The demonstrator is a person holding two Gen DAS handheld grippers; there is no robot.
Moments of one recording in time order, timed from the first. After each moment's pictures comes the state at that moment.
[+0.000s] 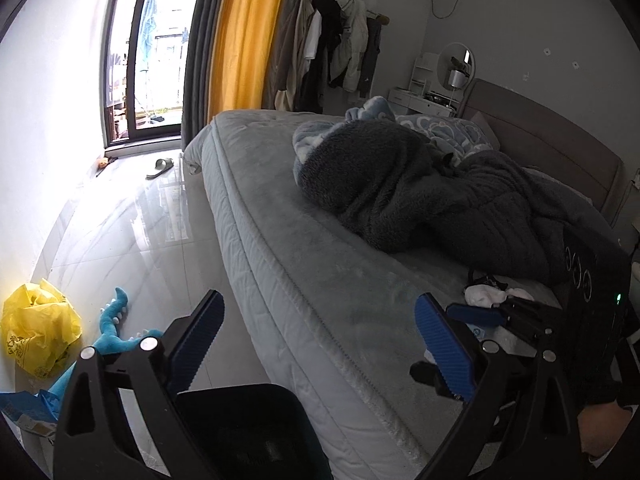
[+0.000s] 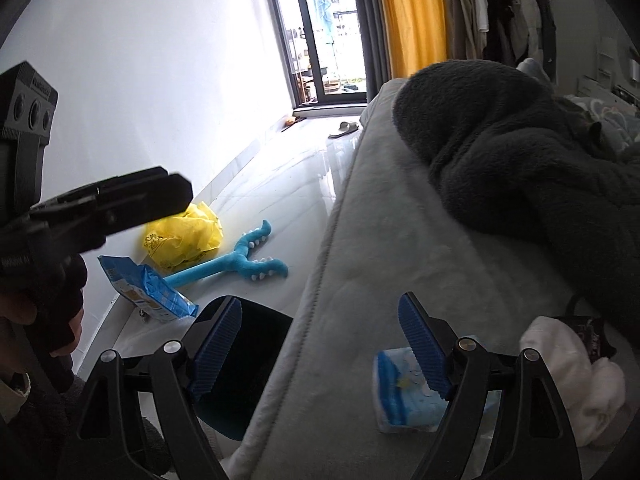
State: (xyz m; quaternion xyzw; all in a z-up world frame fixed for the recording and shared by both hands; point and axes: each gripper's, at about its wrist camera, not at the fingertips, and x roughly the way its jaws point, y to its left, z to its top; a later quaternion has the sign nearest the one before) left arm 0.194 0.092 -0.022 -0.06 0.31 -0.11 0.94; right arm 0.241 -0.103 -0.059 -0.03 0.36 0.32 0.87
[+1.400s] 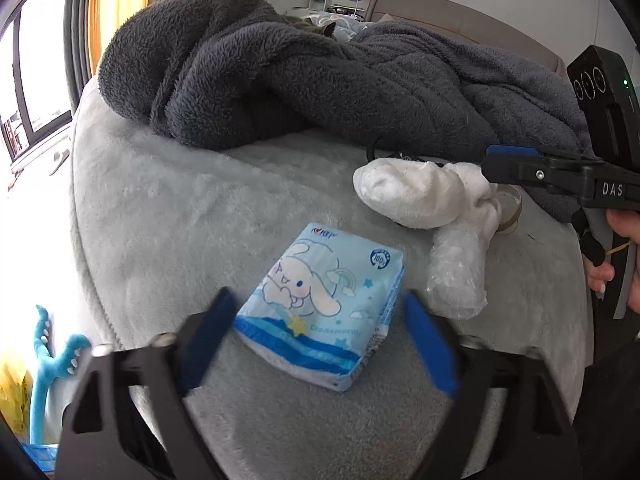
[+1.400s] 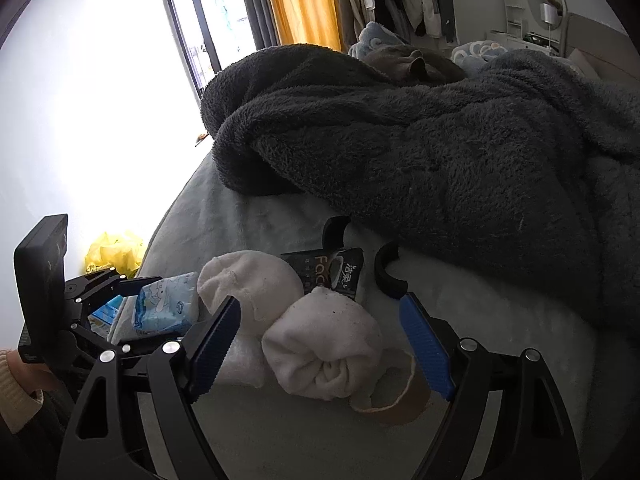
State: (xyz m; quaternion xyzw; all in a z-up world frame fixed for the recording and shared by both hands) left arm 0.233 -0.068 -0.122 0.03 0.40 -0.26 0.88; right arm 0.263 -0.303 -0.075 0.02 0.39 0.19 0.90
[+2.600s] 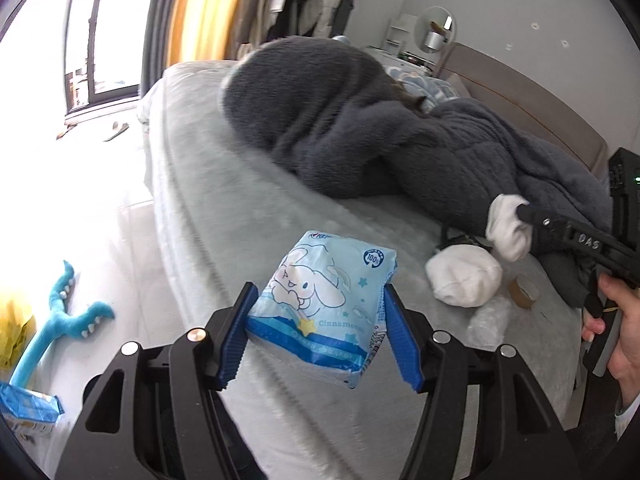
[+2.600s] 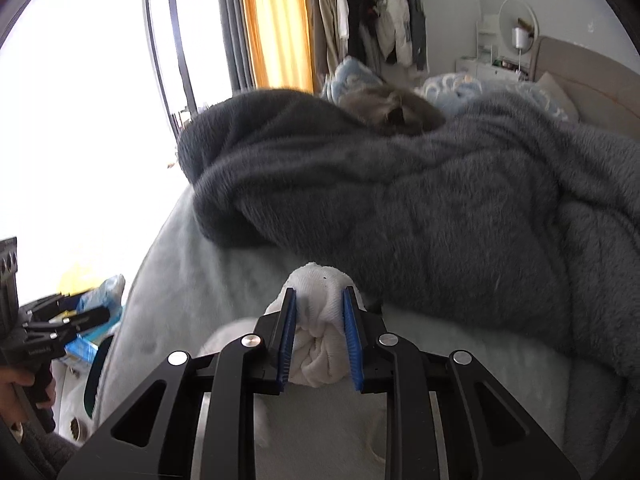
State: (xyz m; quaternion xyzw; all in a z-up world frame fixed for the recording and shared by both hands) left arm 0.235 0.022 -0.081 -0.07 0.37 -0.16 0.91; right arm 0.280 -0.283 -0.040 0.01 0.34 0.13 0.93
